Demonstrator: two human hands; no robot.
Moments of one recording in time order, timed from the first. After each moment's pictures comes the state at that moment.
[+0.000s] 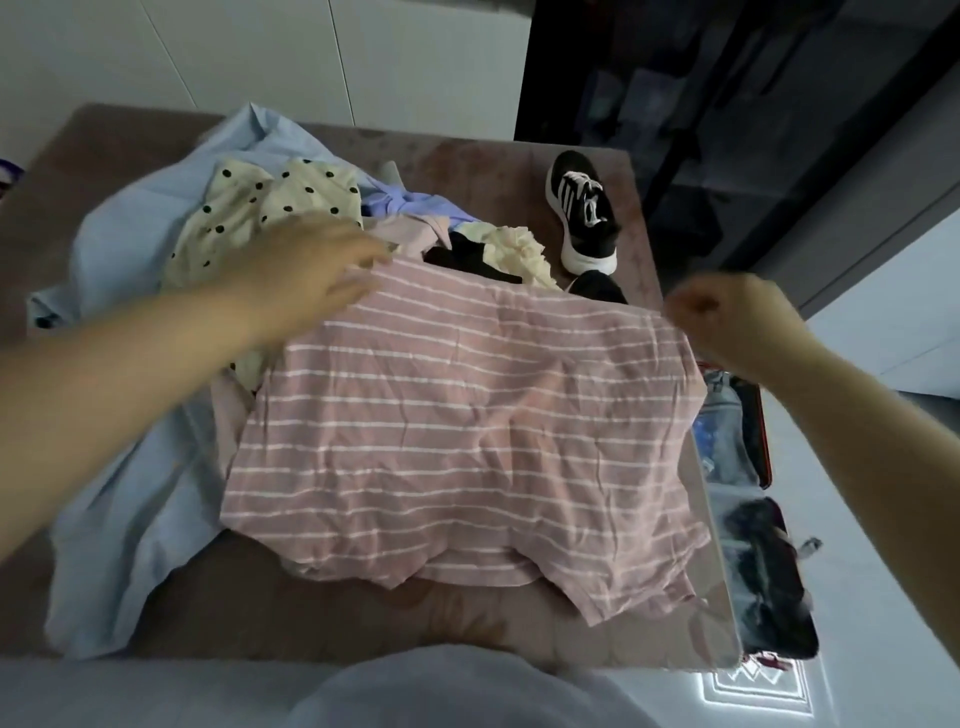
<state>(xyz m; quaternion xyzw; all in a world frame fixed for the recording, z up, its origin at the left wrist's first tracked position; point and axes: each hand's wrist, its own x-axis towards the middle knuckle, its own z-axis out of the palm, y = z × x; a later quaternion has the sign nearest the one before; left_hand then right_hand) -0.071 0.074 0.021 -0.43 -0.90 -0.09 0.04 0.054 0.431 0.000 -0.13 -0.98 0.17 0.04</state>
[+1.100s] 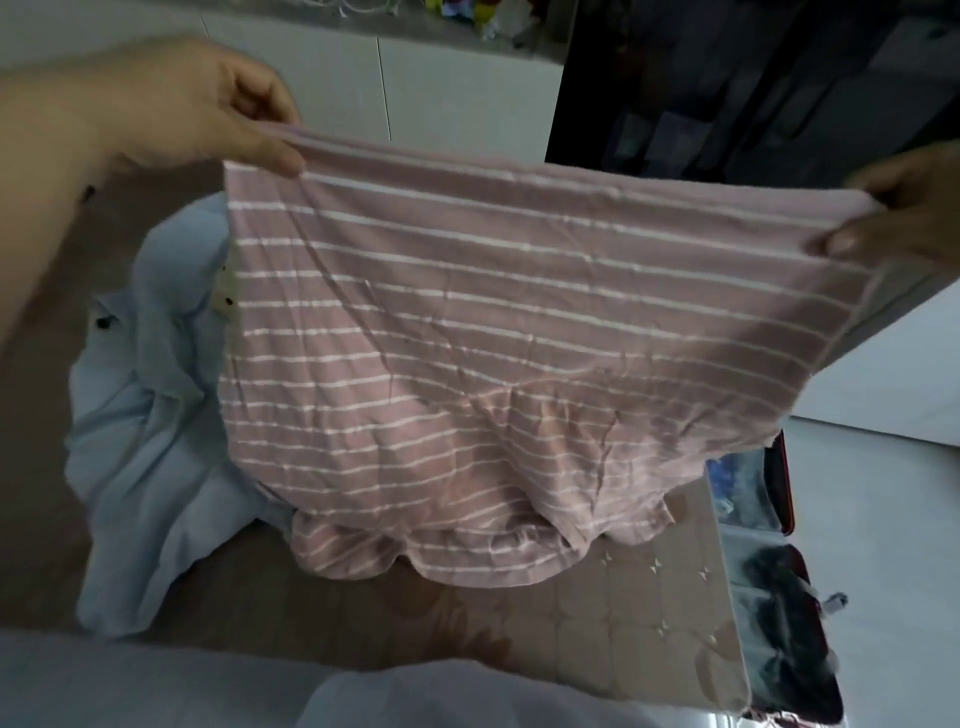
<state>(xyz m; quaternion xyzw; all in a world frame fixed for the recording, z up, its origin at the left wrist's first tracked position) -0.118 0.027 0.120 -0.26 -0.92 -0.30 -0.05 0.263 0.209 -0.106 -0.04 -0.98 0.20 -0.03</state>
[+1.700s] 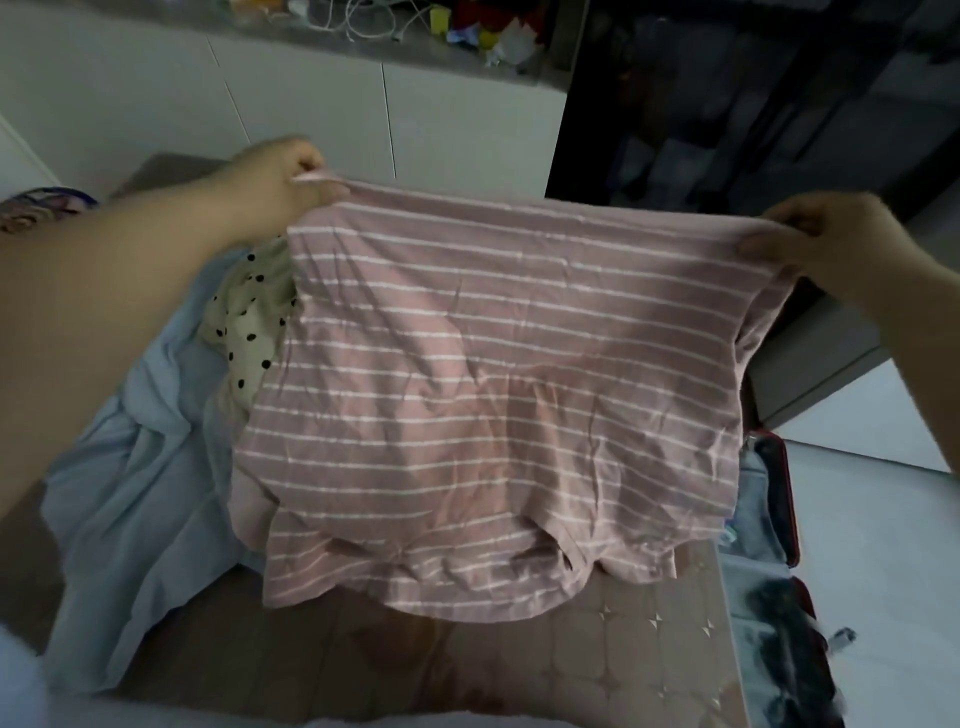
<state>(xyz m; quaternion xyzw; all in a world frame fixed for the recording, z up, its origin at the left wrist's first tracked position) -0.165 0.064 0.066 -0.13 -0.96 -0.24 0.02 -0.030 0.496 0.075 -0.15 -0.93 0.32 0.10</state>
